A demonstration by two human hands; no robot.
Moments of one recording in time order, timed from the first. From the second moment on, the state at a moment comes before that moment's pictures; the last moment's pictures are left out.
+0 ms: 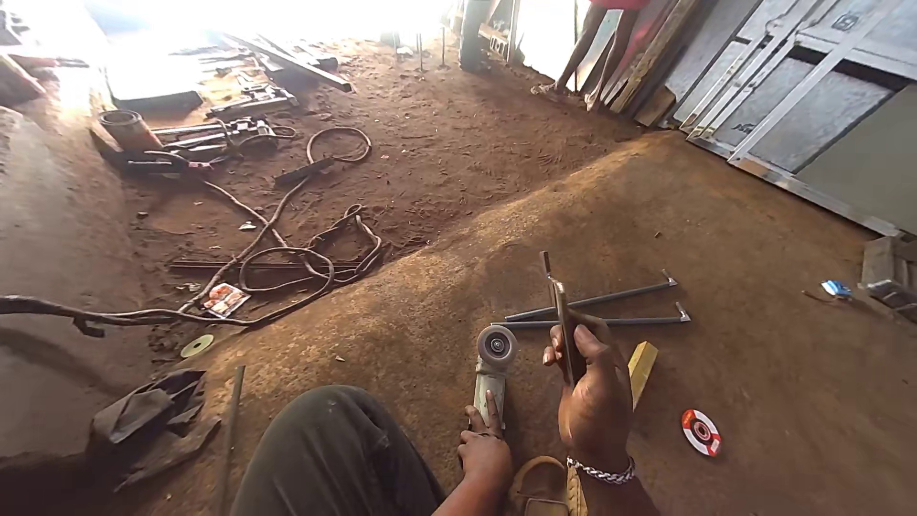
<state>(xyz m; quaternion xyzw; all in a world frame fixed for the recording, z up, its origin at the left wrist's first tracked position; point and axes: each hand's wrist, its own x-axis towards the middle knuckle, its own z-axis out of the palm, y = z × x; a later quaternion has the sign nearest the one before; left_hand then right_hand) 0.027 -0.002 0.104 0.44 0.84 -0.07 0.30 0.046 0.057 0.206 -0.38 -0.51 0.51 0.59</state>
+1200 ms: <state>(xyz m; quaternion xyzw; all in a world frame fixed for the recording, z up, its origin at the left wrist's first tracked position) 0.003 0.002 -0.008 0.46 0.77 -0.14 0.42 0.075 0.069 -0.002 -0.66 -0.73 0.13 0.04</state>
